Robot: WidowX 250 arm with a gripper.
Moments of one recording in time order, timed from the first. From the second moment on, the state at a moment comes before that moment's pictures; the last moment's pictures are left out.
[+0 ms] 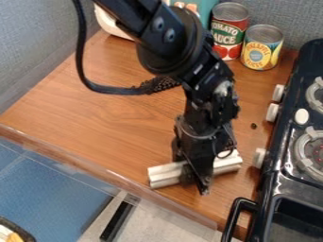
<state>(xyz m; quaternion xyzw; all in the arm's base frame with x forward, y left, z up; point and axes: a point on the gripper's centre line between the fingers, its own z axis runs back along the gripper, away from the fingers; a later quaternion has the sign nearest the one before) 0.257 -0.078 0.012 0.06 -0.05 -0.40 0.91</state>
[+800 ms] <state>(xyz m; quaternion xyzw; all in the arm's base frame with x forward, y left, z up) 0.285 -0.070 0.009 0.08 -0.06 -0.37 0.92</state>
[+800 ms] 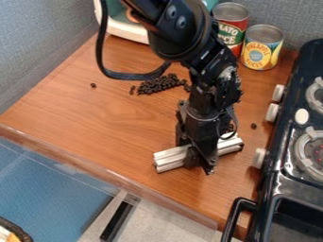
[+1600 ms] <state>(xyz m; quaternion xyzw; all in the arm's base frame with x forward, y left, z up) 0.312 -0.060 0.005 0.10 -0.08 -0.33 0.93</state>
